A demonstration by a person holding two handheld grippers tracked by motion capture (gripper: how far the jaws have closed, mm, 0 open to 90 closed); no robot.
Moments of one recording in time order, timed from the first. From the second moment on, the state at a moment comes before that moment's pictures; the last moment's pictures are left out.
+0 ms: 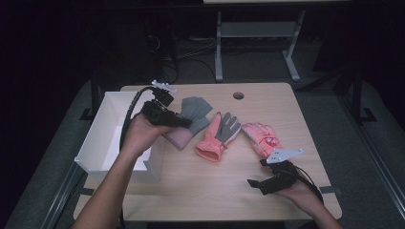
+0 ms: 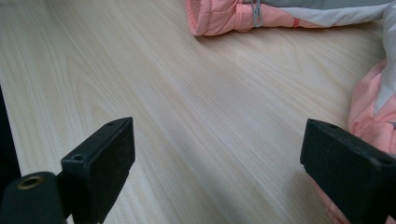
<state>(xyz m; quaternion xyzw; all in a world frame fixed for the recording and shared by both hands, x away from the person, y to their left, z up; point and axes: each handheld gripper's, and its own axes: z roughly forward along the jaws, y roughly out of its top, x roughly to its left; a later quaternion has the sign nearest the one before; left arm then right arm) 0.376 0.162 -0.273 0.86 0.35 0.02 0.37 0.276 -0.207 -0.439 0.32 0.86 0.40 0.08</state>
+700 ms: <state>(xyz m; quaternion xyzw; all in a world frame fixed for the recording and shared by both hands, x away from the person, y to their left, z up) 0.393 0.252 -0.280 0.82 0.44 0.06 0.36 0.276 -0.207 -0.438 0.32 0.86 0.40 0.08</state>
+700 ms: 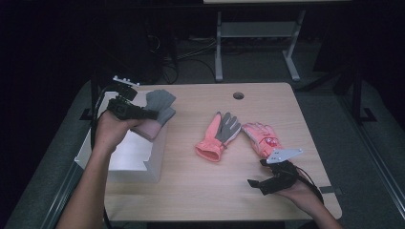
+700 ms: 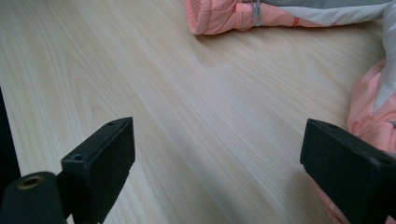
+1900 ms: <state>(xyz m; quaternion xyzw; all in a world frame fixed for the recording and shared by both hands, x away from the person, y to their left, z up) 0.431 0.335 -0.391 0.78 0.58 0.09 0.22 0.274 -0.208 -0.439 0.32 0.86 0.40 0.07</state>
